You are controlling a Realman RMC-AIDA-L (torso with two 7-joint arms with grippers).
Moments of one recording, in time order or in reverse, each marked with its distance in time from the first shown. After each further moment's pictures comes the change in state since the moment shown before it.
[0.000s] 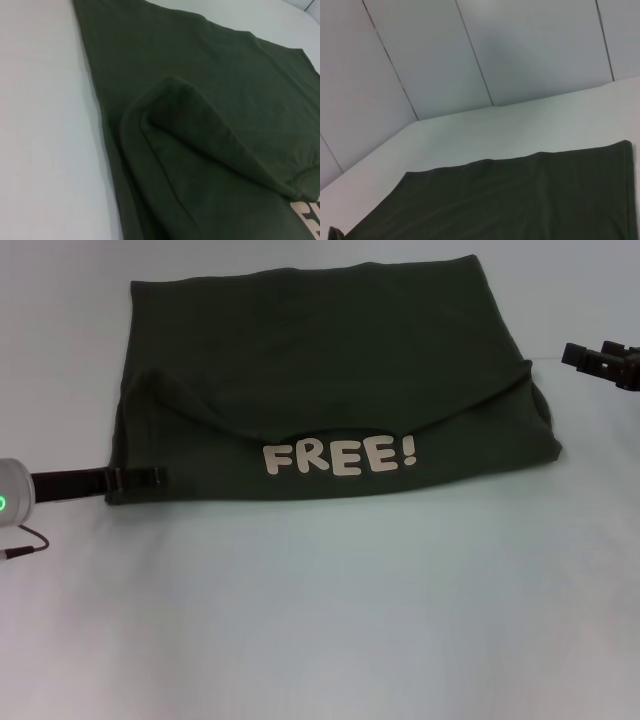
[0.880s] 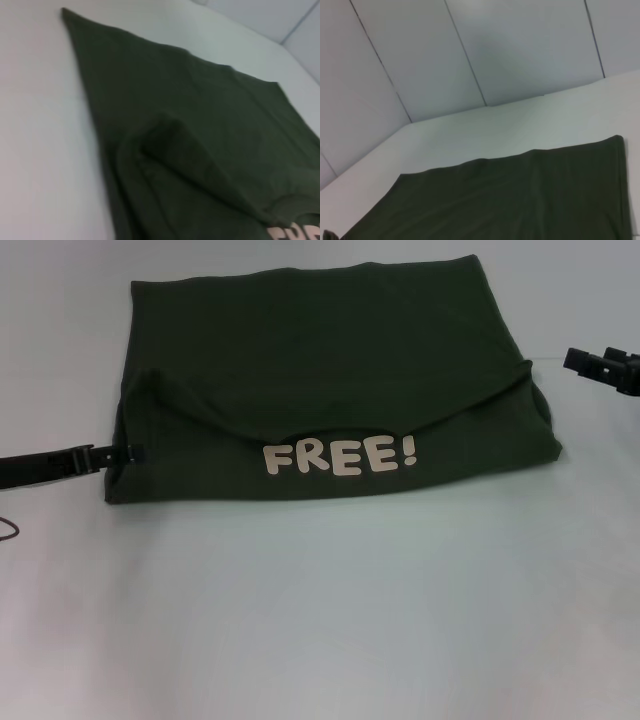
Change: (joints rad) left arm 0.041 0.009 -0.097 0.099 -0.017 0.143 0.012; right arm -0.004 0.003 0.004 0.022 0.015 0.014 -0.007
